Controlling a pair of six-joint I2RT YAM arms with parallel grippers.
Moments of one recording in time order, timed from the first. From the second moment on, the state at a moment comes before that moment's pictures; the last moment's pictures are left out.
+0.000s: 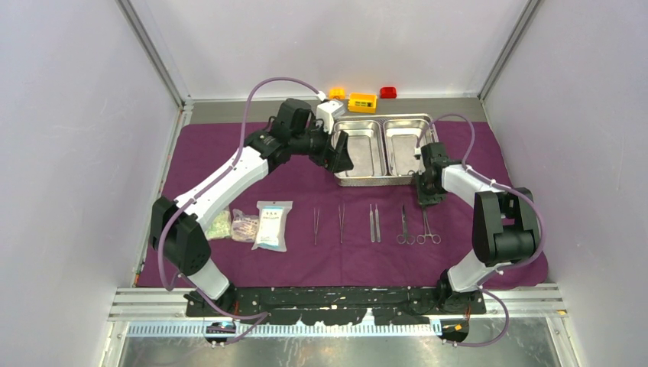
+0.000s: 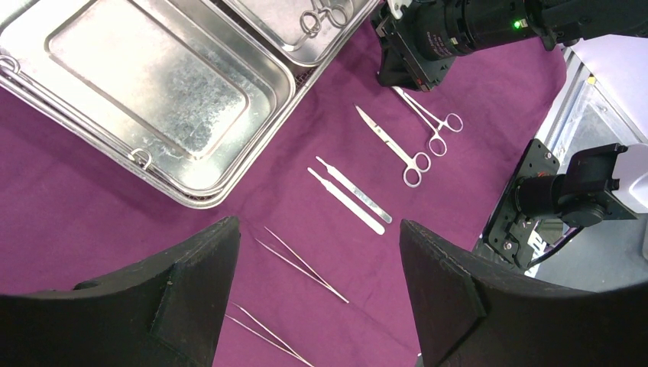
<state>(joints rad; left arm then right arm) -0.62 1.61 1.49 -0.44 0.47 -0.13 0.09 1.60 0.91 -0.54 0.07 0.03</state>
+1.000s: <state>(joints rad) -0.62 1.61 1.48 -0.44 0.47 -0.13 0.10 1.62 0.92 -0.55 0.07 0.06</state>
